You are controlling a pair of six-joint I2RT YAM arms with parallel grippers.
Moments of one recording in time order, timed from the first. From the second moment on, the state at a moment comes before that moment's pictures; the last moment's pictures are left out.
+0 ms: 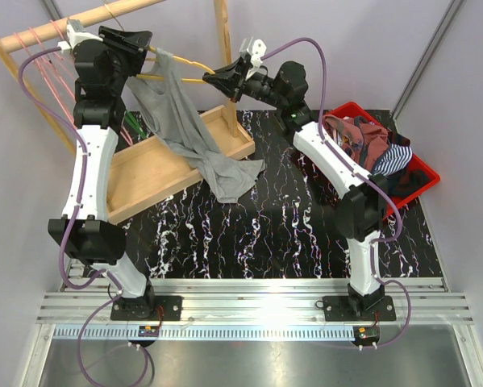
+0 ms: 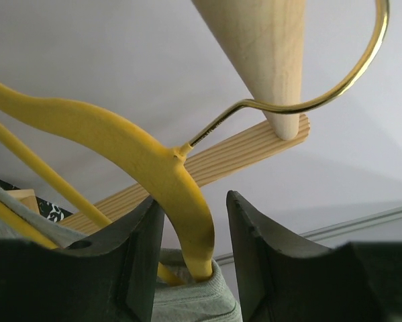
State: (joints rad) left arm -0.02 1.68 1.98 -0.22 0.06 -1.11; right arm 0.55 2.07 2.10 0.40 -0.72 0.03
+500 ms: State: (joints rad) left arm -0.02 1.68 1.98 -0.16 0.11 -1.07; right arm 0.55 2.05 2.08 0.40 -0.72 0.01
